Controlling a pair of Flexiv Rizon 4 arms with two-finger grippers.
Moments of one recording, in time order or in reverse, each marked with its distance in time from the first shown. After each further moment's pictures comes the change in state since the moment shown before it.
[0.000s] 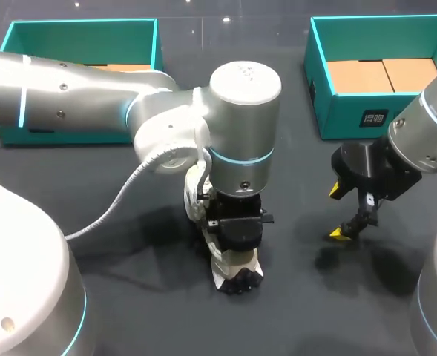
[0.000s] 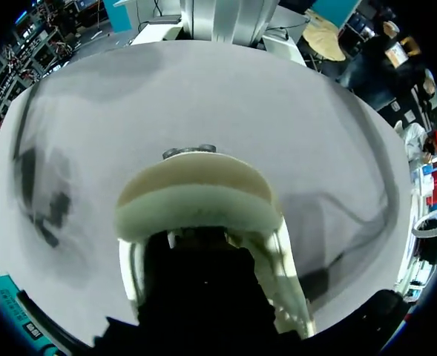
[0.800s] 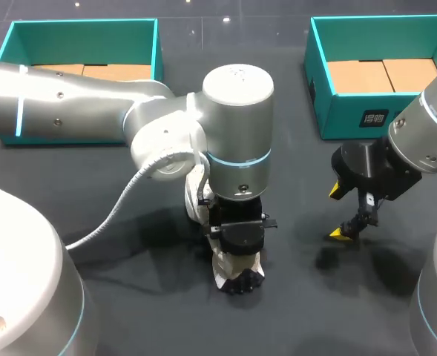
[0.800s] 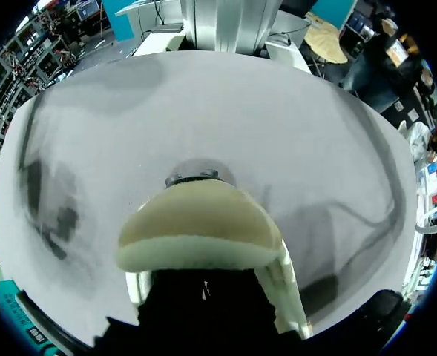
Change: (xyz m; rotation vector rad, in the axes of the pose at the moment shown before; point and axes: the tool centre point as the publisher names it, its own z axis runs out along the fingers) left arm -0.009 -0.014 0.004 0.043 -0.036 0.003; right arm 0.000 0.000 0.000 0.000 0.000 0.000
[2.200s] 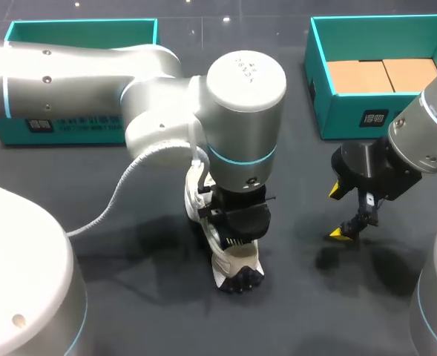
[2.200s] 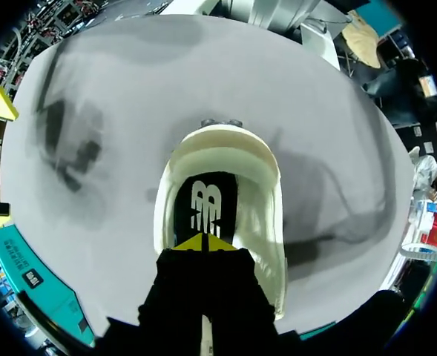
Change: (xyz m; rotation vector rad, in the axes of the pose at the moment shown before) left arm 0.003 0.033 -0.051 -0.257 -0.037 -0.182; right arm 0.000 0.000 0.000 0.000 0.000 0.000
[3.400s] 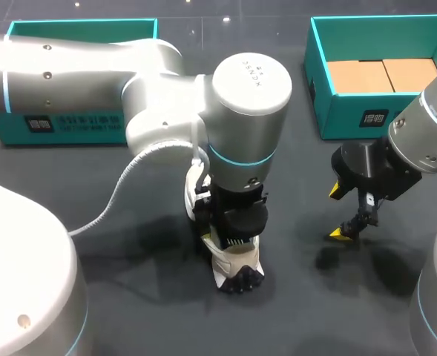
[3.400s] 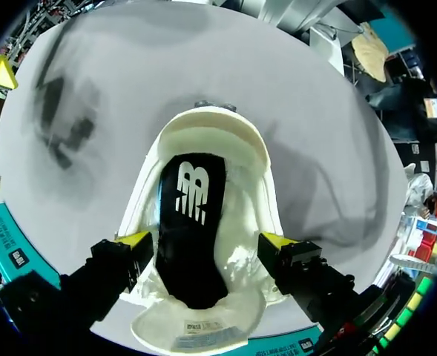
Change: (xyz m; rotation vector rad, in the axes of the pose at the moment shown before) left arm 0.013 0.011 -0.003 -0.039 0.042 -0.085; right arm 0.000 0.000 0.000 0.000 0.000 0.000
